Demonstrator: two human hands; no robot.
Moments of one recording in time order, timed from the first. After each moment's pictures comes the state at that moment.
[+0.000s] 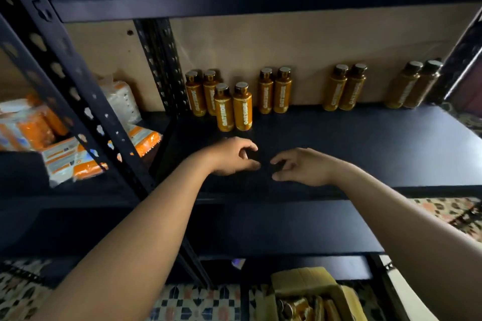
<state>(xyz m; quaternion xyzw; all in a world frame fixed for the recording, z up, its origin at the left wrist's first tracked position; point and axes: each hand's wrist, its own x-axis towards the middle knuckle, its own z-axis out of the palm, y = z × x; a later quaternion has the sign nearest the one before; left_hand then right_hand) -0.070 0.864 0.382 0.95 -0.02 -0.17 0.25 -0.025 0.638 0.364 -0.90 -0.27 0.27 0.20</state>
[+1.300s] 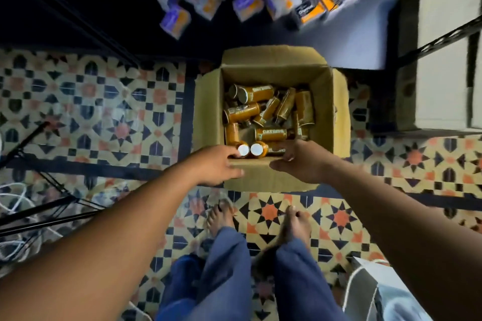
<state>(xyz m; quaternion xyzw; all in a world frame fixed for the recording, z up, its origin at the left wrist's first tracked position) -0.315 0.621 -0.289 0.80 0.13 -0.49 0.32 -0.237 0.406 -0.285 -0.82 -0.17 0.53 0.15</state>
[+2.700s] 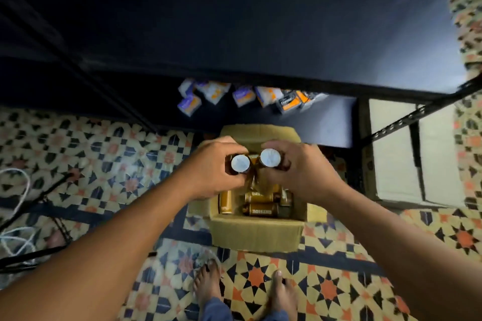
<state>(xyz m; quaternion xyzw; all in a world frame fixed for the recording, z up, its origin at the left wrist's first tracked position) -0.247 0.605 -0.119 0.91 0.05 -0.13 0.39 -0.170 0.394 -0.122 -0.87 -0.25 0.25 0.34</state>
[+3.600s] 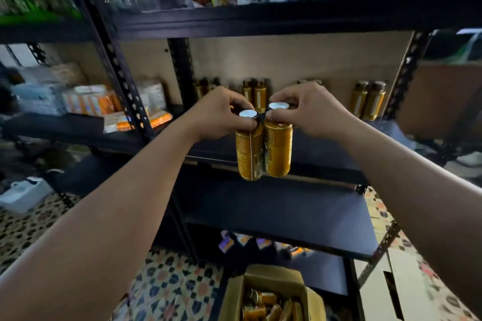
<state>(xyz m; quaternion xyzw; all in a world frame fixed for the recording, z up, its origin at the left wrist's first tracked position) -0.252 0.605 0.509 0.94 -0.01 0.13 0.32 -0.150 0.403 0.502 -0.84 -0.42 -0.04 0.35</state>
